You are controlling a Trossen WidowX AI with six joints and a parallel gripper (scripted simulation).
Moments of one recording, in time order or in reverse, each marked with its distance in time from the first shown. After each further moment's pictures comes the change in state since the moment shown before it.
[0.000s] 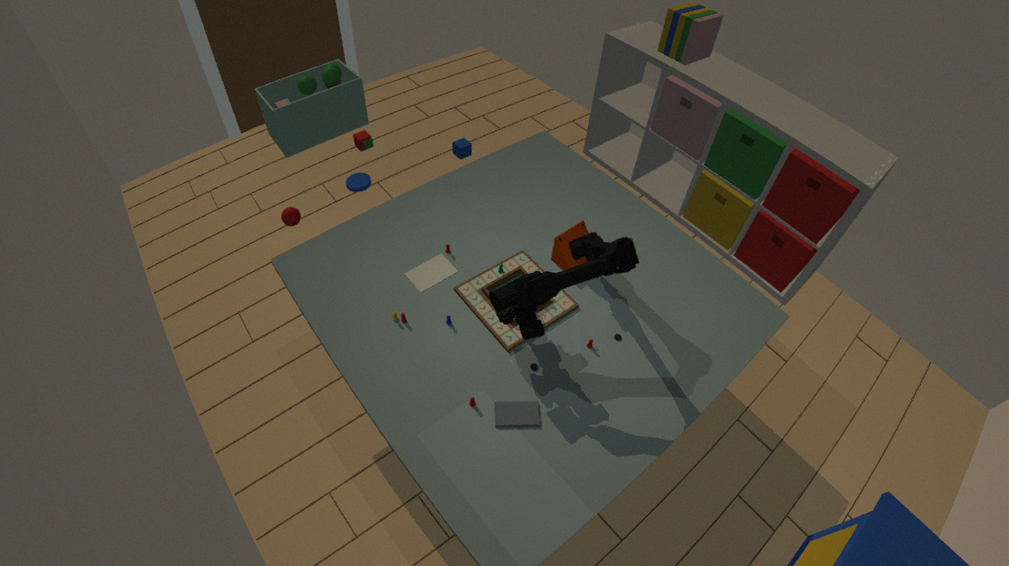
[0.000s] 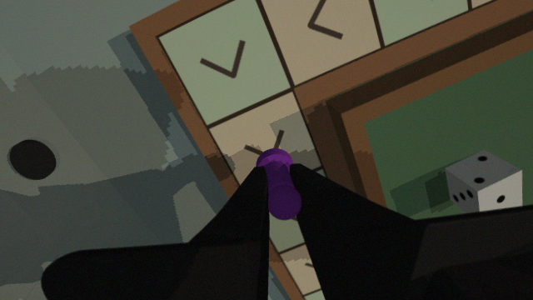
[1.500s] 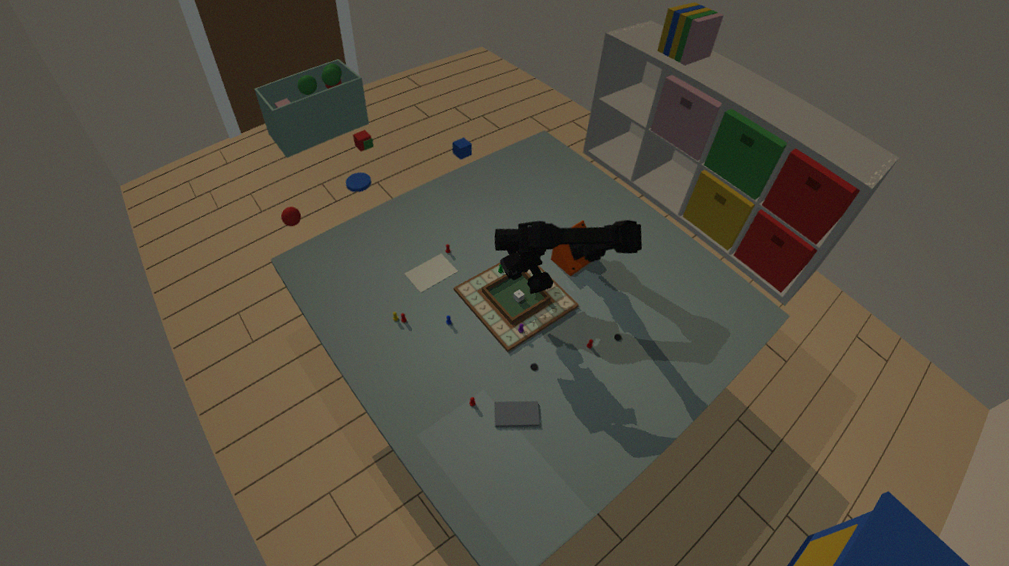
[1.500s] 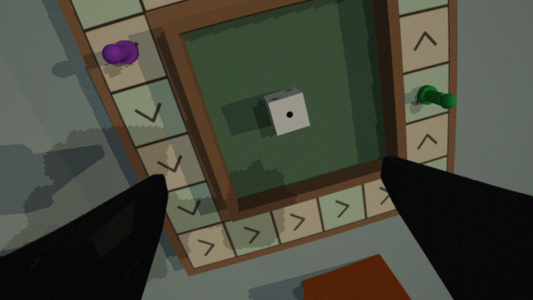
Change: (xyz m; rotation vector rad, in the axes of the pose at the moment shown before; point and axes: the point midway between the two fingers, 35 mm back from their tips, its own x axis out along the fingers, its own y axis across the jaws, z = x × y) arm -0.085 -0.093 -0.032 -0.165 -0.033 -0.039
